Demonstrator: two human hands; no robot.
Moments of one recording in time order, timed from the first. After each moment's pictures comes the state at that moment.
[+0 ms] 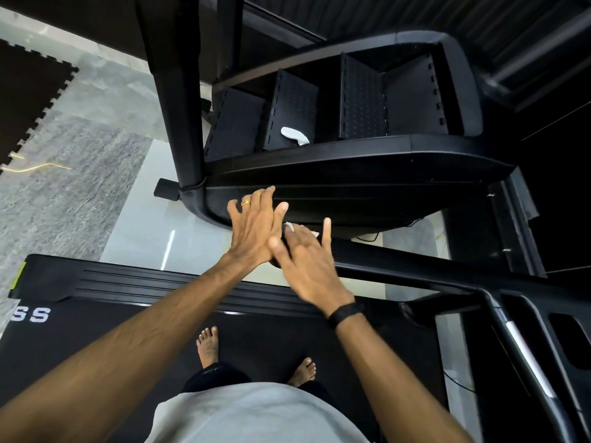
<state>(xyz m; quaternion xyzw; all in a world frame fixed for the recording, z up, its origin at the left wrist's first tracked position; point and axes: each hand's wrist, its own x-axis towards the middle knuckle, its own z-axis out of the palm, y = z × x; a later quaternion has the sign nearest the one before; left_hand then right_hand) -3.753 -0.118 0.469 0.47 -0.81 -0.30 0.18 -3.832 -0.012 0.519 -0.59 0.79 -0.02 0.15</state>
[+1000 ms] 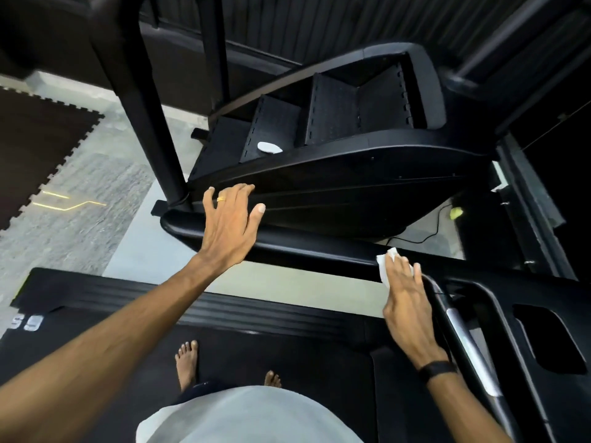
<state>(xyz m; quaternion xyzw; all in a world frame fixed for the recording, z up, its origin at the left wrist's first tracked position) -3.849 -0.012 0.492 0.44 -0.83 -0.16 0.28 -4.104 0.233 0.494 -0.54 0.83 -0.14 -0.01</state>
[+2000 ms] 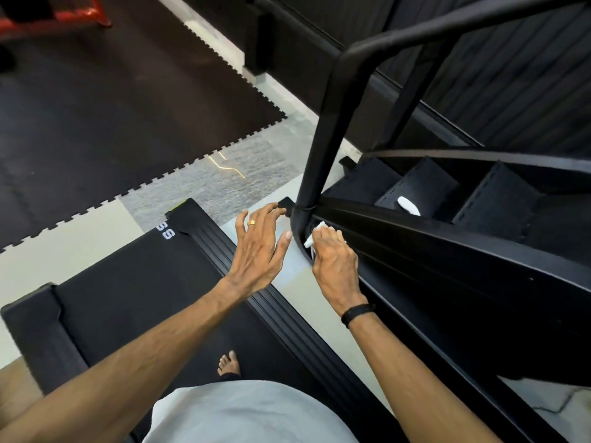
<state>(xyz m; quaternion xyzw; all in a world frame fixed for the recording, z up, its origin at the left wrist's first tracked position) -3.694 0.025 0.481 0.65 -0.67 -0.10 0.35 -3.867 -0.004 0.473 -0.83 0.52 -0.21 0.03</state>
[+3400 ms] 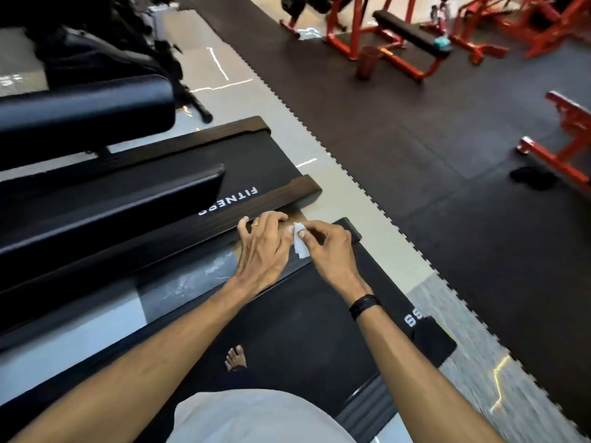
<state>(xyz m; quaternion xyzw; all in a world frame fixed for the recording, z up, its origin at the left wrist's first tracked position) -3.605 0.342 0.492 0.92 0.13 0.20 0.32 -3.552 0.202 0.538 -0.84 -0.23 0.07 0.48</state>
